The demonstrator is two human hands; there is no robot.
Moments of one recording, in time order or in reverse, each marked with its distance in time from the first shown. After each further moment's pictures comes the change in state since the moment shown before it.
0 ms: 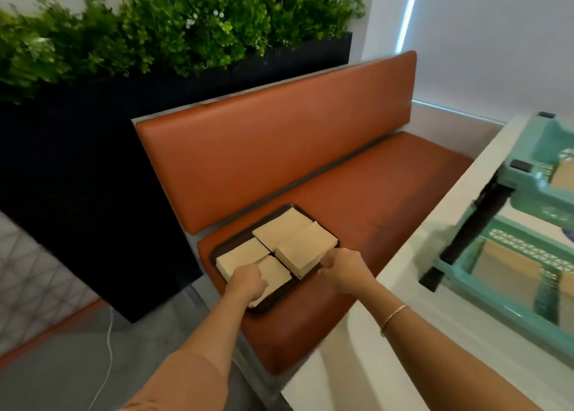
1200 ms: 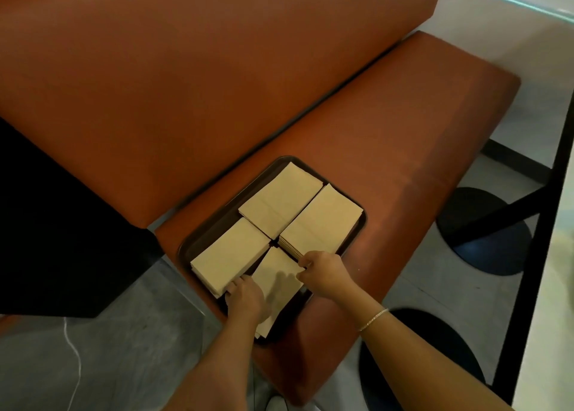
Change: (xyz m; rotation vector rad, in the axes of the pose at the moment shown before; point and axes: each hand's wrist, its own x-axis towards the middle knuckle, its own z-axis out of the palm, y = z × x) left_hand 0.213 -0.063 0.101 0.308 -0.239 -0.107; right_hand 0.207 -0.012 0.136 0.110 -0.249 0.236
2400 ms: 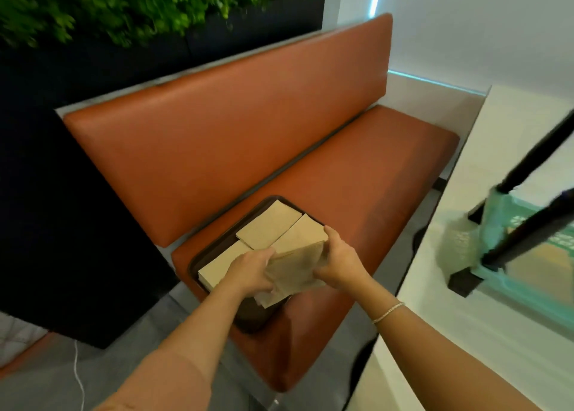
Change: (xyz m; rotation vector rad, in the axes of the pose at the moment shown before) left_hand -0.168 0.017 -0.104 -0.070 0.268 0.614; right_hand -0.175 0.016 -0.078 0.133 0.321 -0.148
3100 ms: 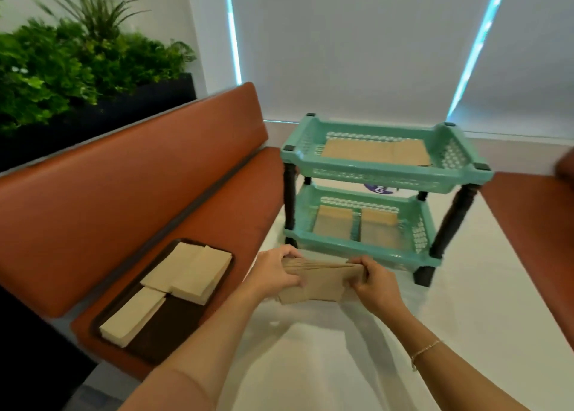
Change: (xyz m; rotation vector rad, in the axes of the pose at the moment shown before) left_hand -0.094 0.287 0.058 -0.338 0.035 0.445; right_hand -0.252 0.206 -0.131 0.165 0.592 0.123
